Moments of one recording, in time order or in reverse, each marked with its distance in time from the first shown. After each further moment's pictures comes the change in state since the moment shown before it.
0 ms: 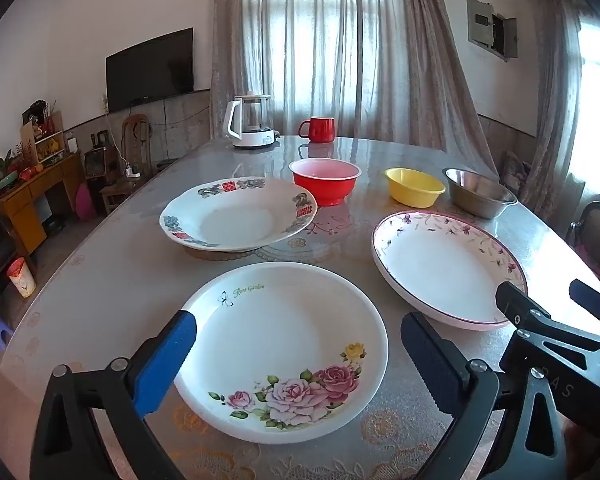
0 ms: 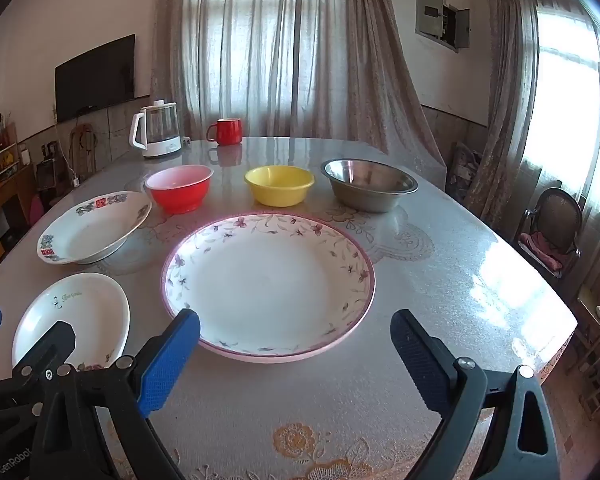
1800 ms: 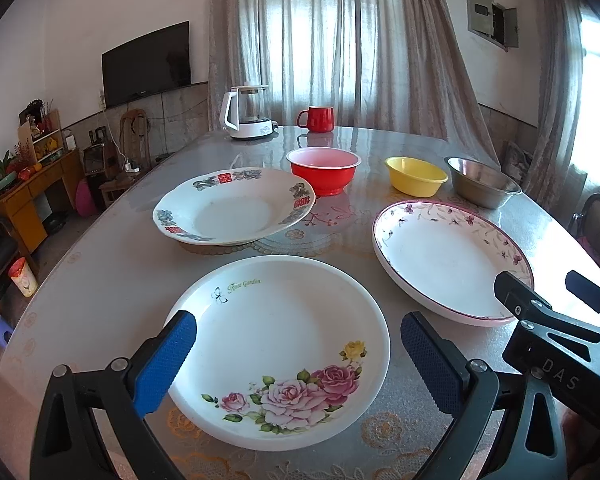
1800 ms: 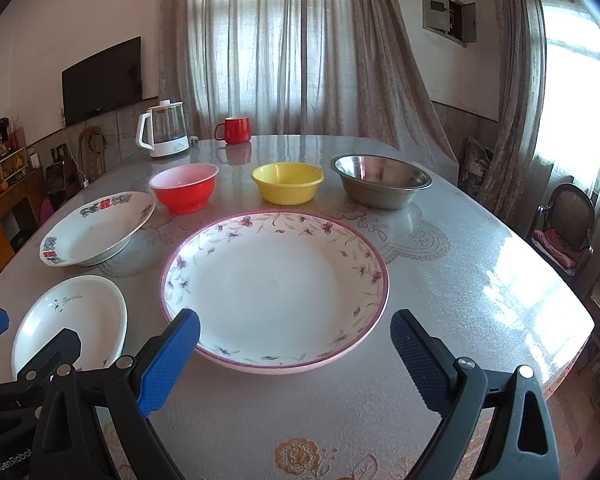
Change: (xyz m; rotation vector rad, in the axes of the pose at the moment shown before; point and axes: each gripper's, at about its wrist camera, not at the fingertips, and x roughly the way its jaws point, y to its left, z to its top) left arm 0.014 -0.003 0.004 0.009 0.035 0.016; right arm 0.018 -0.001 0.002 0.003 0.015 0.051
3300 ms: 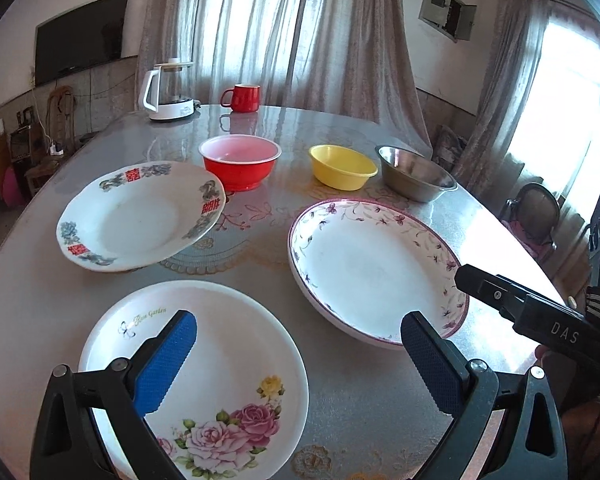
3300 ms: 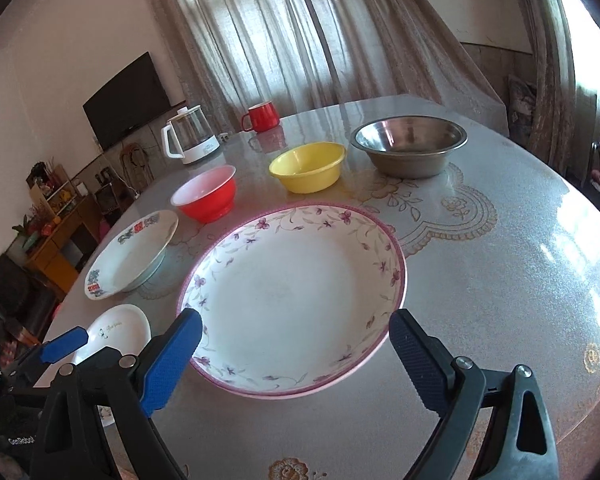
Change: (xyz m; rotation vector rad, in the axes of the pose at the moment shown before) left arm 0.029 -0.018 0.038 0.031 0.105 -0.300; right arm 0.031 -0.064 0.022 0.176 0.115 0.290
